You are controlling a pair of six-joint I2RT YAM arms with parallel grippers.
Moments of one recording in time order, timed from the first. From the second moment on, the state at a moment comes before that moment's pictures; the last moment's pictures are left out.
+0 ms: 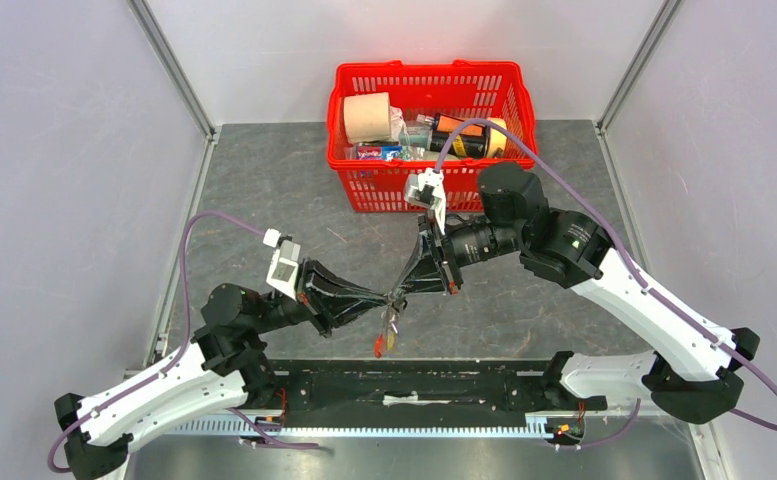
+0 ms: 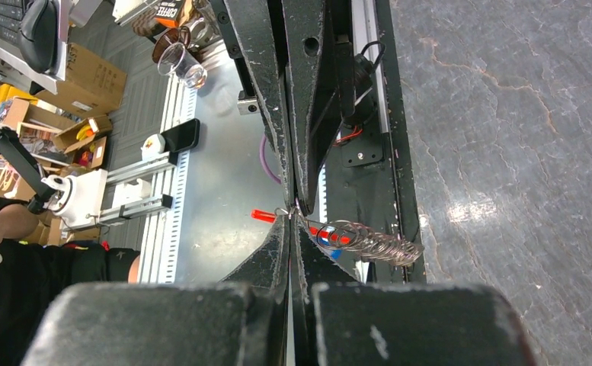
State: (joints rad) left arm -0.98 0.53 0.53 0.39 0.40 -0.50; right arm 0.91 1.20 1.49 -0.67 -0.78 0.24
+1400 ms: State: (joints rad) left arm -0.98 0.50 0.53 0.48 0.42 -0.50; right arm 0.91 1.17 1.45 -0.62 -0.74 0.31
